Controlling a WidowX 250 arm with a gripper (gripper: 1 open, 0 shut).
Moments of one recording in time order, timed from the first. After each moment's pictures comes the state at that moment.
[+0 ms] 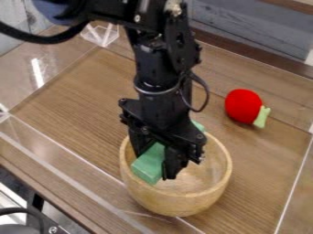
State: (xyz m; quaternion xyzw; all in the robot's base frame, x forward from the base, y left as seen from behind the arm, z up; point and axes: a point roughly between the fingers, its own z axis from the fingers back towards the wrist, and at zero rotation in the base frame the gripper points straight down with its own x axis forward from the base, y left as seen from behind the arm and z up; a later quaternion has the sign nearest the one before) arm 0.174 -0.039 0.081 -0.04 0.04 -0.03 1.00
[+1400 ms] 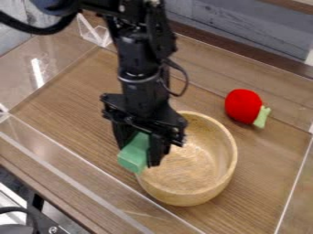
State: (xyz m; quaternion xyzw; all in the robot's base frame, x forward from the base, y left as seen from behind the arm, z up) arm 0.190 -0.011 0.076 -0.05 0.02 0.04 1.00
